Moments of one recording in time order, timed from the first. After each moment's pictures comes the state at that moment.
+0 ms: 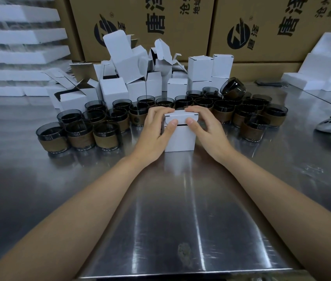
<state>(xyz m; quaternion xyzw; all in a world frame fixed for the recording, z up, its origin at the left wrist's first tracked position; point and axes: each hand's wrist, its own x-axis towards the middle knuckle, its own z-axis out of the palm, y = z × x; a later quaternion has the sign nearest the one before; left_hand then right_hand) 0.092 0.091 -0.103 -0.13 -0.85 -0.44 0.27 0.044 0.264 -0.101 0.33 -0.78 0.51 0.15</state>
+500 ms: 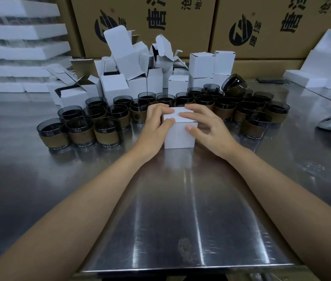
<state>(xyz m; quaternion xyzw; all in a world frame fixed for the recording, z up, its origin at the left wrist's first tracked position) 0.095 0.097 -0.096 -0.09 -0.80 -0.56 0.20 0.041 0.274 -0.102 0.41 -0.78 0.46 0.13</state>
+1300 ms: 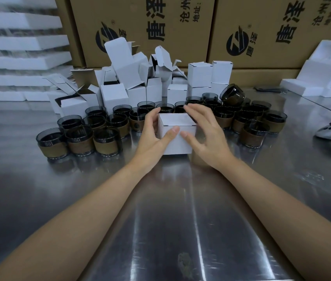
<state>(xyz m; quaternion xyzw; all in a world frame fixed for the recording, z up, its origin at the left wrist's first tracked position) 0.098 0.097 -0.102 -0.07 -0.75 -0.61 0.23 0.042 0.264 -0.102 0.42 -0.76 0.41 0.29</state>
